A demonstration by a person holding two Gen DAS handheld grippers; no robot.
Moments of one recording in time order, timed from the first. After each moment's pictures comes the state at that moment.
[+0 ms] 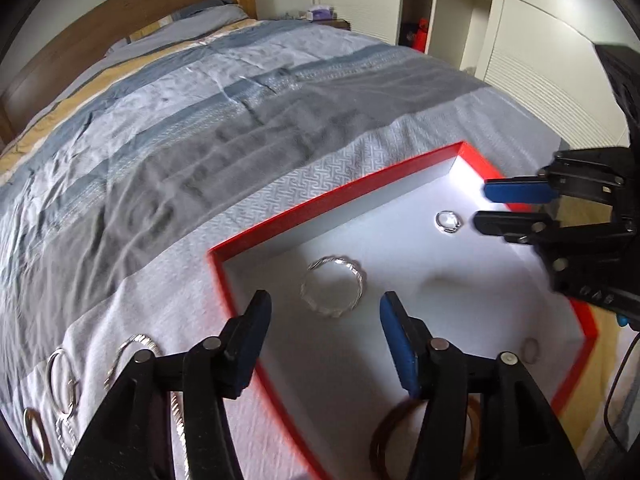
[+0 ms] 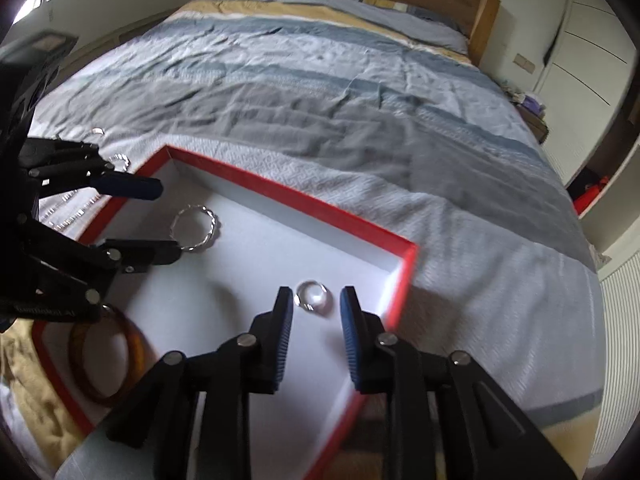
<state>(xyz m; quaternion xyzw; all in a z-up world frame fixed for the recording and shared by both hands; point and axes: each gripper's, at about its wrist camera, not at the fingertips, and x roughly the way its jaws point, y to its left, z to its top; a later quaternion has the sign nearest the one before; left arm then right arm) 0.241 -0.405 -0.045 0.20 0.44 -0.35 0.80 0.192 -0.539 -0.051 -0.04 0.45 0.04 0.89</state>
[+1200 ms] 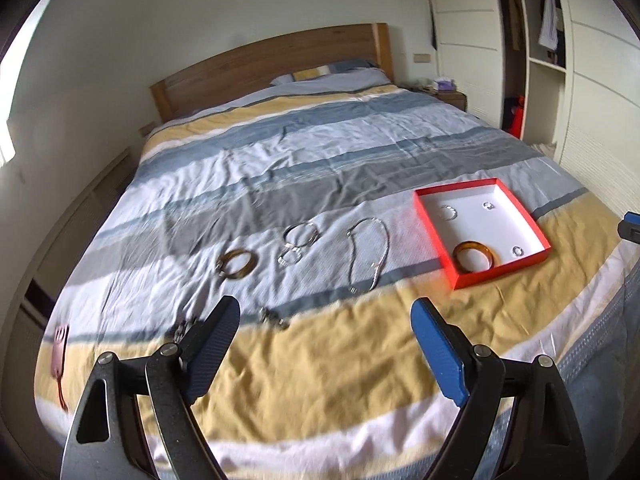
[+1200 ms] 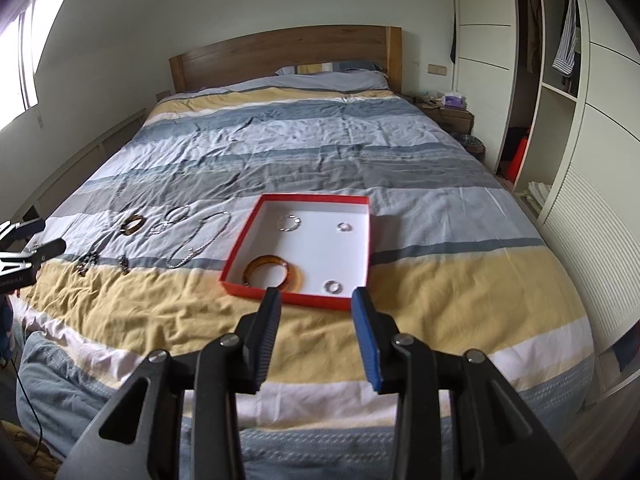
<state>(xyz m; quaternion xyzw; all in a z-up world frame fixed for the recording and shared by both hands) 0.011 -0.134 0.112 0.15 0.34 -0.15 0.92 -0.079 -0.475 0.089 0.09 0.35 -0.04 0.93</state>
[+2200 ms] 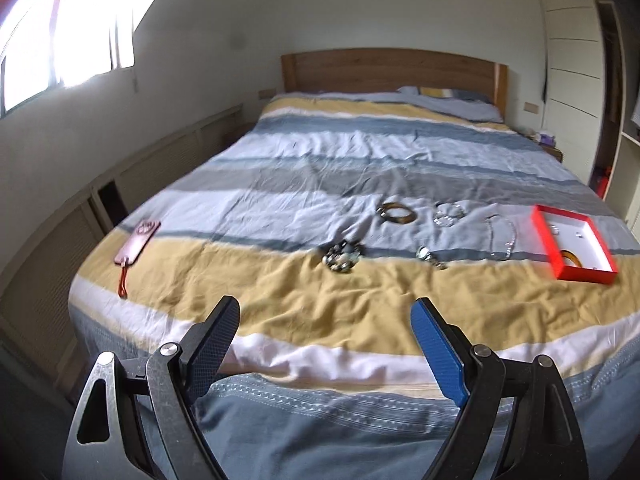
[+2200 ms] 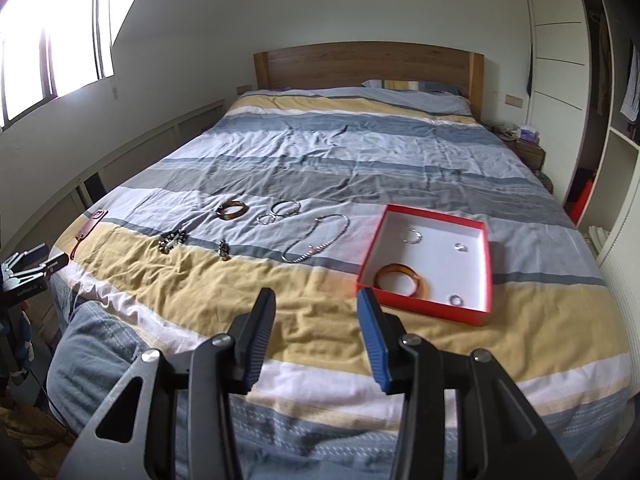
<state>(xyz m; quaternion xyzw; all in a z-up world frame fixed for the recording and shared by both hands) -0.054 0.076 0.081 0.04 0.33 0.02 0.94 -0.081 -0.339 0.104 0.05 0.32 0.08 0.94</state>
